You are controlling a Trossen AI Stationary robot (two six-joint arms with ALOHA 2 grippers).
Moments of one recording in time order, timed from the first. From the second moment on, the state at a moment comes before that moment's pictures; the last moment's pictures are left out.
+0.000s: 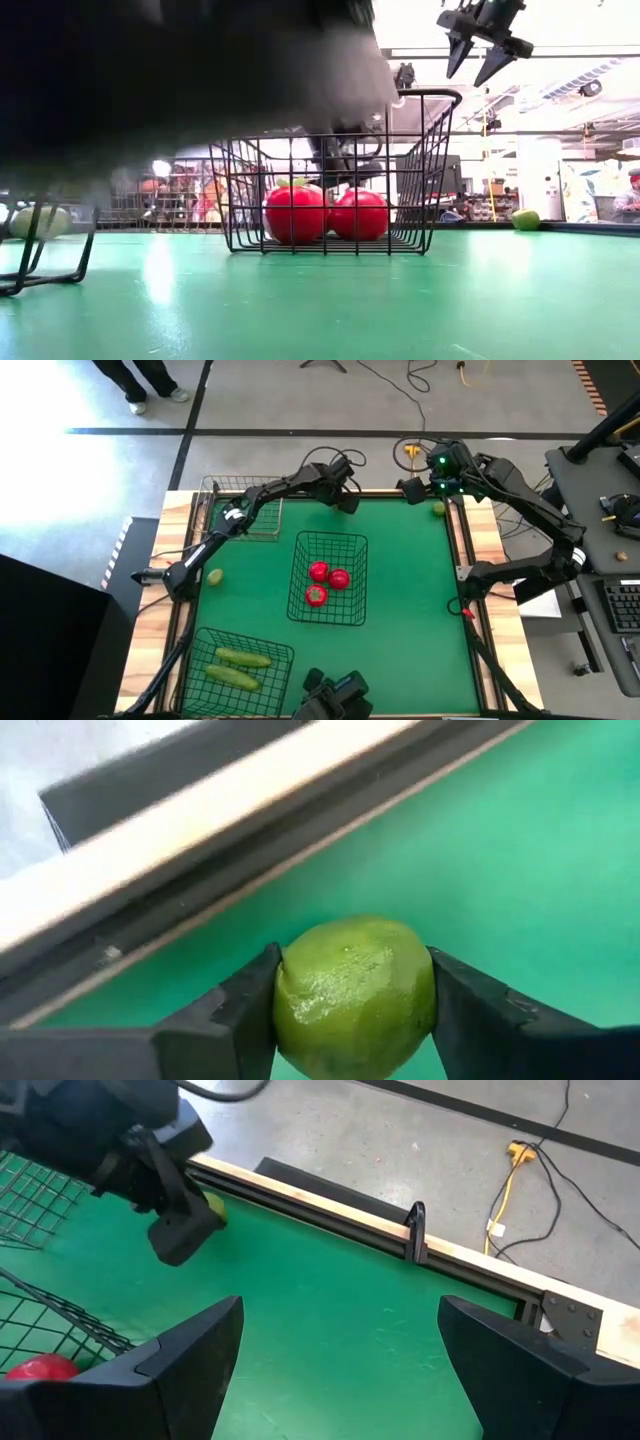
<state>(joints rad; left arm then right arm) 0.57 2.56 2.35 -0.90 0.00 -0.48 -0.69 1.22 1.45 -1.11 0.21 0.40</state>
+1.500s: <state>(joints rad) 0.86 1.69 1.31 -1.15 -0.17 -0.38 -0.60 1.20 1.44 -1.16 0.16 0.36</state>
